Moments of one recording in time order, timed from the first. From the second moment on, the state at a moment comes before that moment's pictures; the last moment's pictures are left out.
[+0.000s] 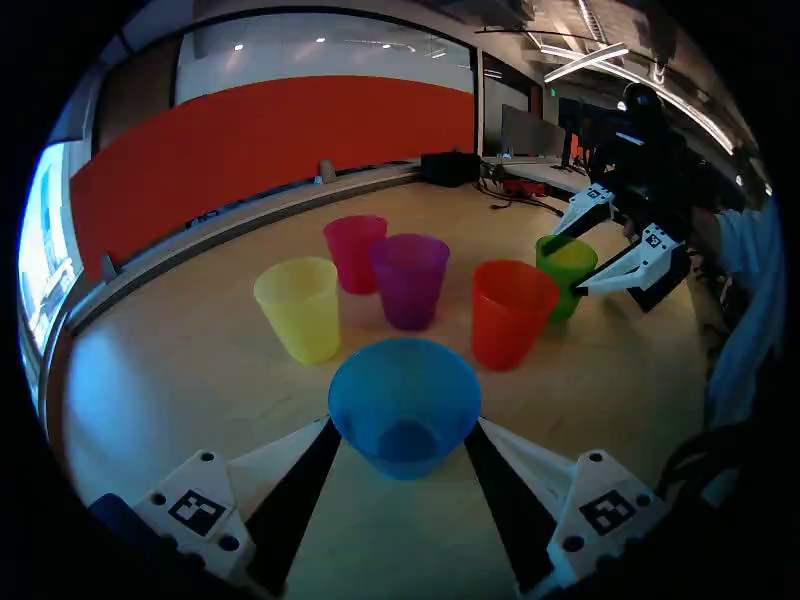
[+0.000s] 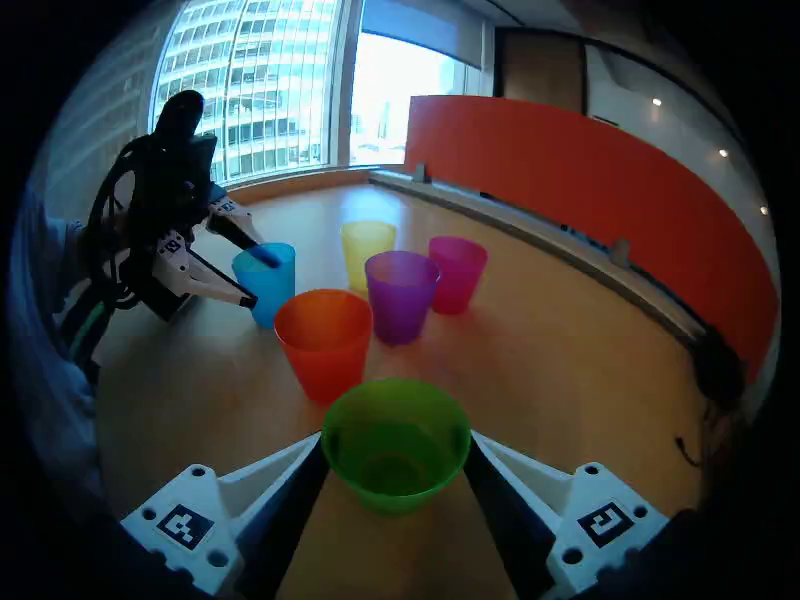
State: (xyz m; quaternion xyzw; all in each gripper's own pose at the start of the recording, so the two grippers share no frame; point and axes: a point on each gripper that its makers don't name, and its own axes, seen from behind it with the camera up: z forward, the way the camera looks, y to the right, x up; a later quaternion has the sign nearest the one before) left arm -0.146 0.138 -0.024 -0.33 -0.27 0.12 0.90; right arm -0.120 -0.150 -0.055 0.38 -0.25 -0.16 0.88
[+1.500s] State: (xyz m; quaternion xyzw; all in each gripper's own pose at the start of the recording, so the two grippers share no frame) left arm -0.130 0.100 -0.052 -0.28 -0.27 0.12 0.91; right arm -0.107 -0.098 -0.086 0.33 -0.25 -0.14 0.90
